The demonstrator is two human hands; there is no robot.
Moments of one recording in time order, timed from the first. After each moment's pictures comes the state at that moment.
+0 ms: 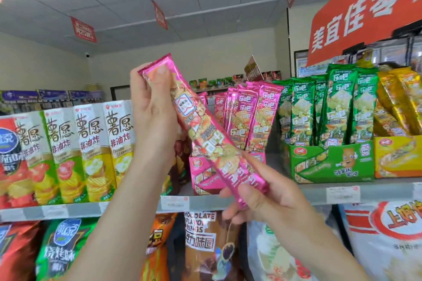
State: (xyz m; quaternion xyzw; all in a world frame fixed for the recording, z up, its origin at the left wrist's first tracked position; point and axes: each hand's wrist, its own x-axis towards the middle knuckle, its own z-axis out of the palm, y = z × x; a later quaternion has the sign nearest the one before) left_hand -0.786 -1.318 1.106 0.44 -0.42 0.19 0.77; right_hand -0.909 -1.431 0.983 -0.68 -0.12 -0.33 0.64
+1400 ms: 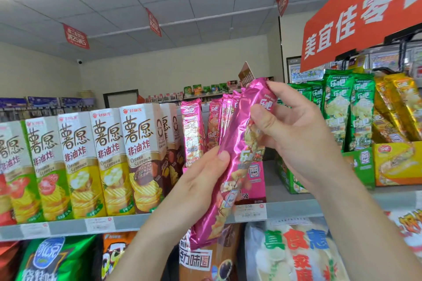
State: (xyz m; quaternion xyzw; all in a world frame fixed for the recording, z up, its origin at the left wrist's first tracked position) left_hand -0.777 -1.326 1.032 0.64 -0.57 -0.13 0.50; right_hand -0.898 -1.465 1.074 -0.66 -0.16 -0.47 0.55
